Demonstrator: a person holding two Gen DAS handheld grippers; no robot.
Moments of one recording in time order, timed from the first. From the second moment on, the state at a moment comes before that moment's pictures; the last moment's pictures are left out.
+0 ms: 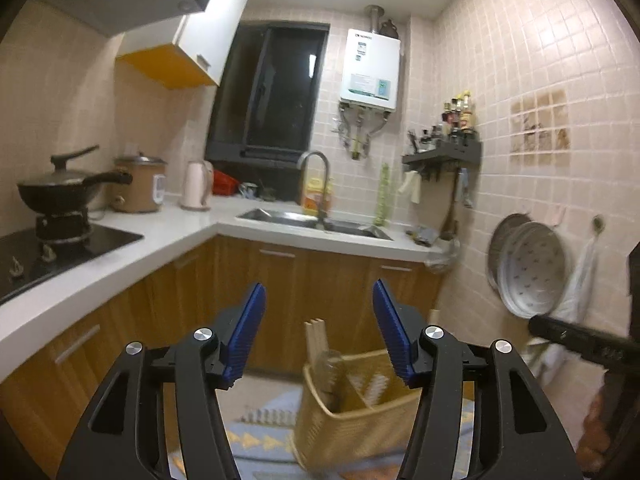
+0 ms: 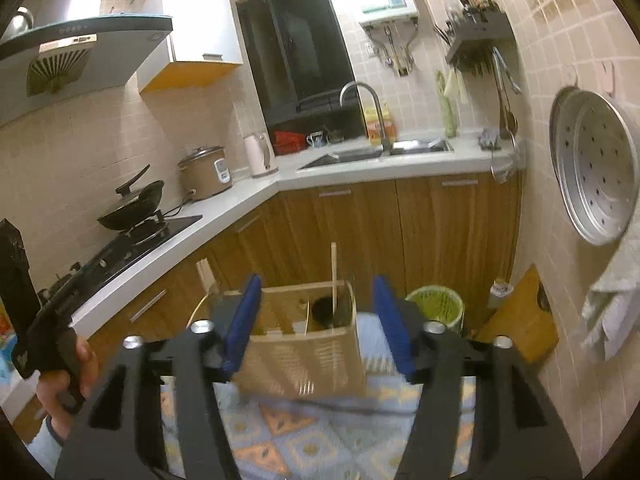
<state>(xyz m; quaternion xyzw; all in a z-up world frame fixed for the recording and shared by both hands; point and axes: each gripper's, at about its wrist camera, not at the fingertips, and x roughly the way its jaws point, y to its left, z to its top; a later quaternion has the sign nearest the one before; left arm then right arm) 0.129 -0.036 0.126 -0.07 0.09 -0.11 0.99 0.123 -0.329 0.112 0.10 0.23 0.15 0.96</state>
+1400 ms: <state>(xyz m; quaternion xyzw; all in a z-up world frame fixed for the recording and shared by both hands) 0.136 -0.192 -0.075 0.17 0.49 -0.19 0.84 0.048 -0.274 -0.075 -0.06 0.57 0.10 0.81</state>
